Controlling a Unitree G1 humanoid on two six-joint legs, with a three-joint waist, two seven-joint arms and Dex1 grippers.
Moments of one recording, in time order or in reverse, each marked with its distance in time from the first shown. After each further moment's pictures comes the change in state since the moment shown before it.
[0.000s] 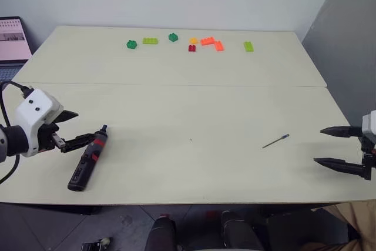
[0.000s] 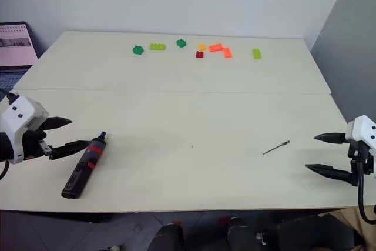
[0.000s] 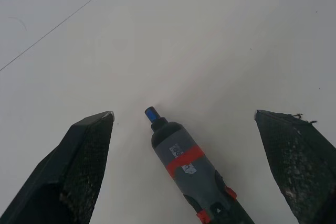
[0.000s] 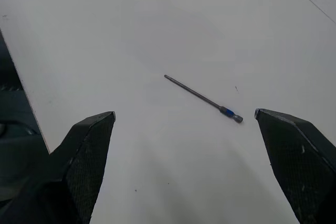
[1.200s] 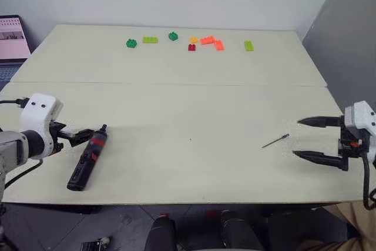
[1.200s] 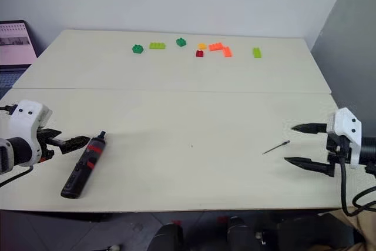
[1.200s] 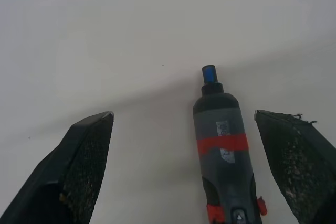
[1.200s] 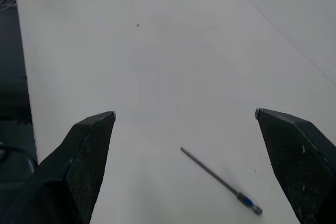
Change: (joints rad) left arm -0.204 -0.159 -0.017 -0.087 -0.008 0.639 0.415; right arm -0.203 0.125 0.133 -0.096 0.072 0.002 -0.028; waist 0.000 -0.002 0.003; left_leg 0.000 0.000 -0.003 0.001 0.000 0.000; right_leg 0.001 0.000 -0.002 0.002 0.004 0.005
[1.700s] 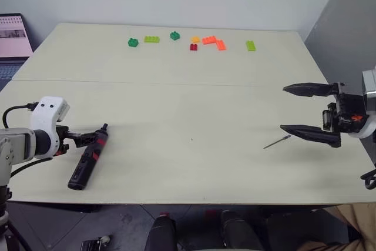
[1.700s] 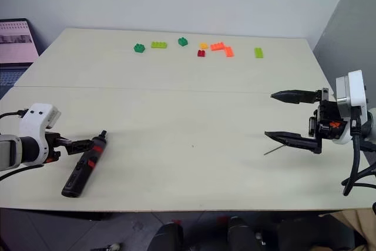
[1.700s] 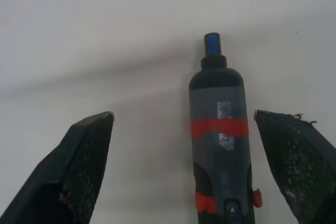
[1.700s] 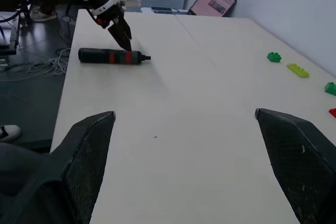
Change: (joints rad) left arm -0.116 0.029 -0.126 0.136 -0.013 0.094 -0.018; right arm -0.245 0.054 0.034 -0.017 0.213 0.062 0.013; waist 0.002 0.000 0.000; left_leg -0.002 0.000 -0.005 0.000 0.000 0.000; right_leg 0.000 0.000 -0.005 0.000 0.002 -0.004
